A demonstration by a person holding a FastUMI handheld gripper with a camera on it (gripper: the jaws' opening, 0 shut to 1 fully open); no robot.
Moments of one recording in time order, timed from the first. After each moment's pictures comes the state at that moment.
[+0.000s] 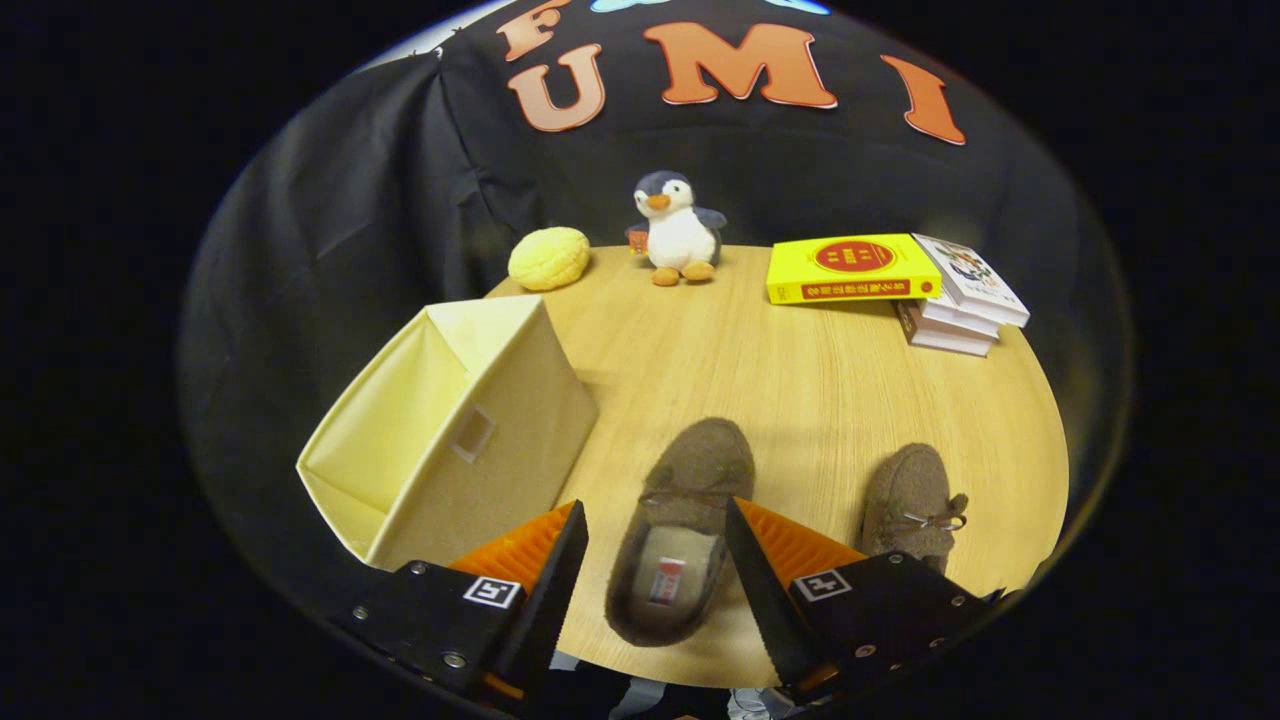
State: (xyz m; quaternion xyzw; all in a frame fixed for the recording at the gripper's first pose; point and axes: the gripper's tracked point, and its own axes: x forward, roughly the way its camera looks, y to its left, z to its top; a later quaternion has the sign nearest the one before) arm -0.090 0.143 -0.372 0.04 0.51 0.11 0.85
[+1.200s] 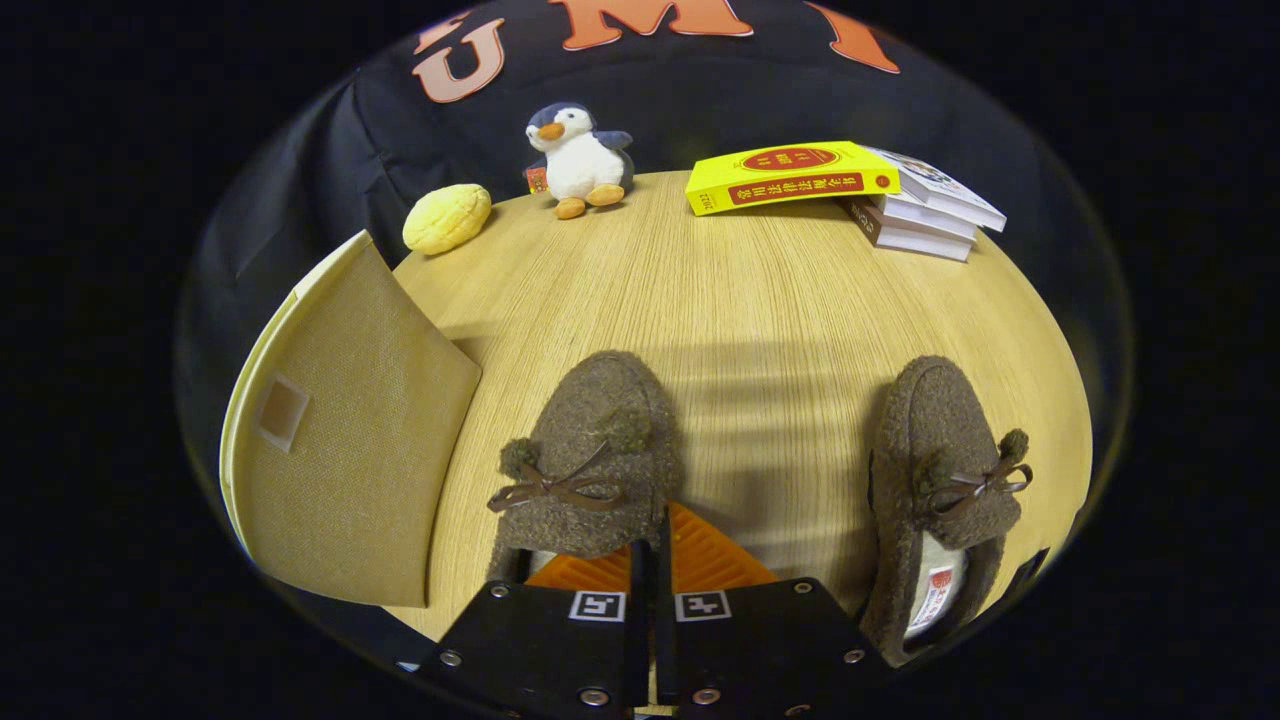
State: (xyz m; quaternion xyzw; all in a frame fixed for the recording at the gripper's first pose) arm -0.088 0.112 -0.456 0.07 0.57 0.03 0.82
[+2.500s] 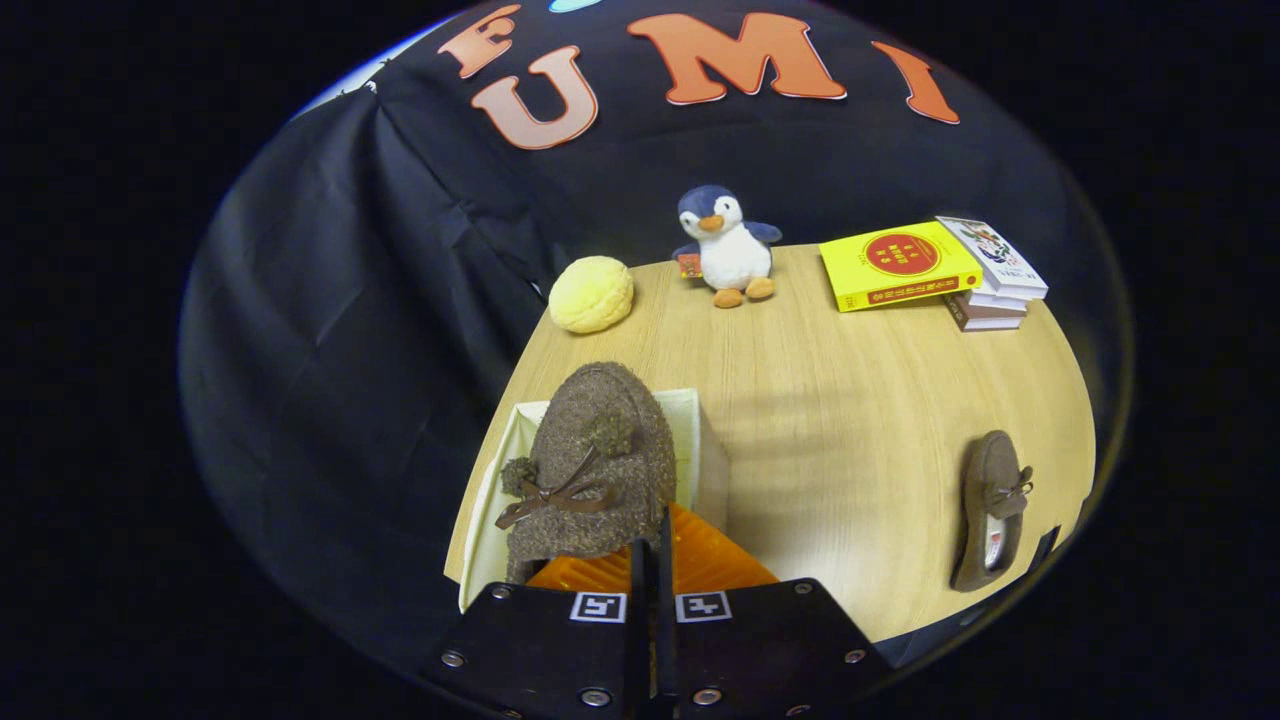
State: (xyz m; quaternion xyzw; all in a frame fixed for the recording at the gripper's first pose) arm -0.021 0.310 -0.290 0.13 0.54 0.07 0.83
